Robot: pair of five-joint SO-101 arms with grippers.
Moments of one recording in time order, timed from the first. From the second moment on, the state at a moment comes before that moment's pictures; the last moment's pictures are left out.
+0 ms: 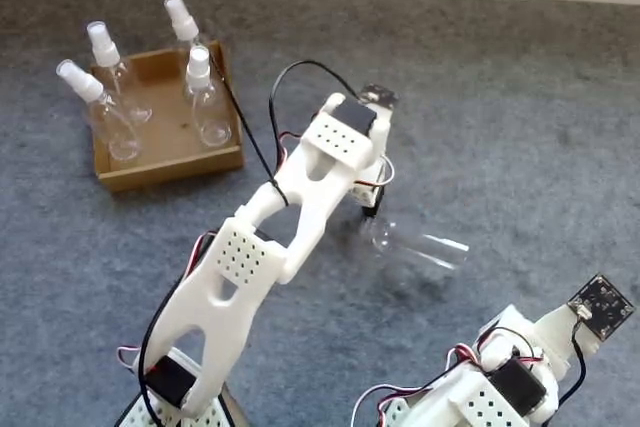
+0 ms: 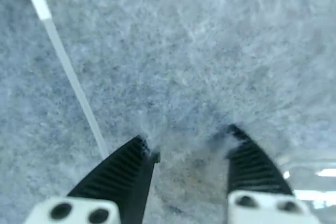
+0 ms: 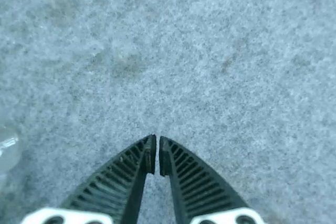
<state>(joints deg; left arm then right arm) 25.4 62.8 -61.8 99.5 17.4 45.9 -104.6 95.6 71.6 -0.3</state>
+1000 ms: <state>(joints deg) 24.2 16.9 -37.4 100.2 13.9 45.9 -104.6 95.6 71.6 -0.3</state>
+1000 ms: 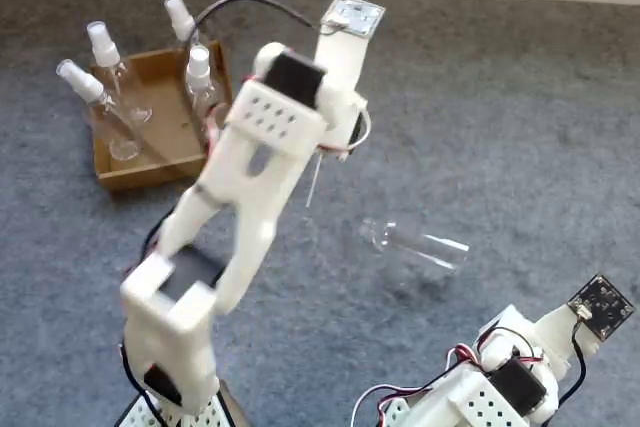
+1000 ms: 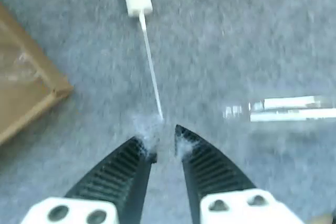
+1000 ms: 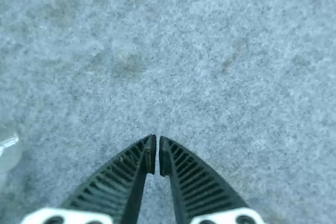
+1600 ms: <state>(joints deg) 7.7 -75.6 42.2 98.9 4.6 45.9 -104.6 95.6 71.6 -0.3</state>
